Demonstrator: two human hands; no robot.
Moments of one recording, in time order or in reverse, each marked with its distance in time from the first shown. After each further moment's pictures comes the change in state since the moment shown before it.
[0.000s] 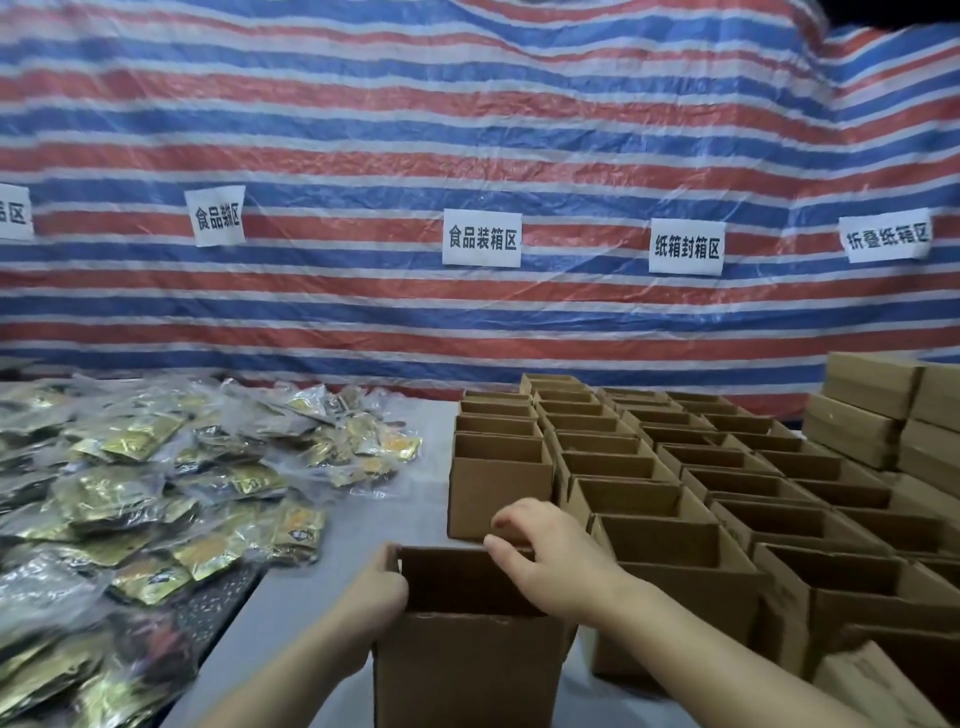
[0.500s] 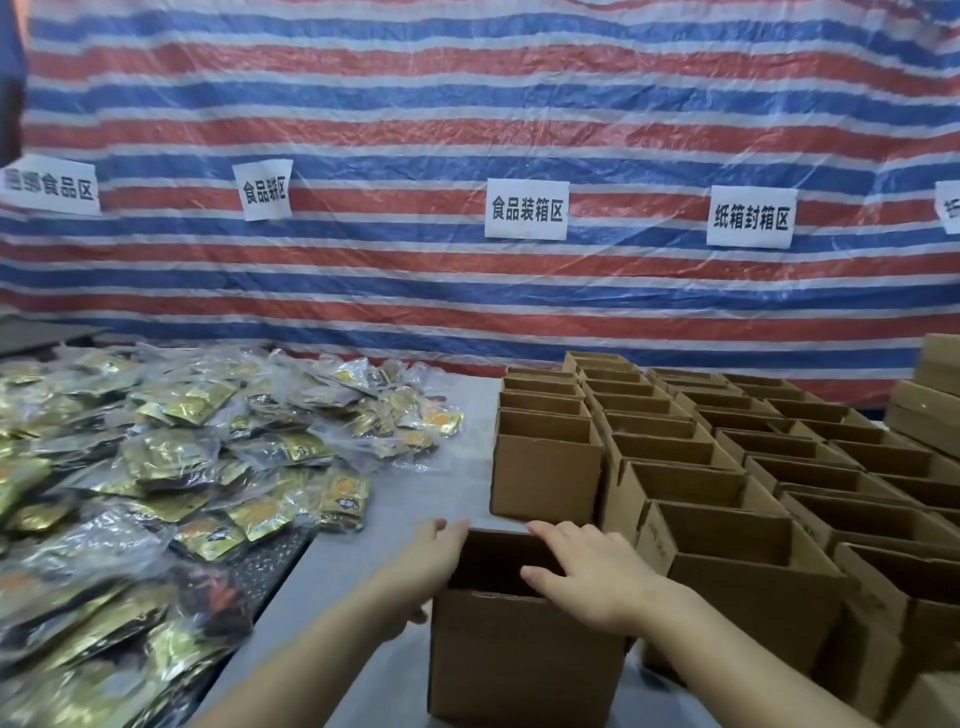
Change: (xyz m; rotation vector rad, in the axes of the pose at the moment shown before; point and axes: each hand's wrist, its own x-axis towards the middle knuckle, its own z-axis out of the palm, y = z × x) left_hand 0.013 -0.009 -0.007 0.112 -0.037 -0.041; right_hand 0.013 0.008 0.040 -0.245 -0.292 0.110
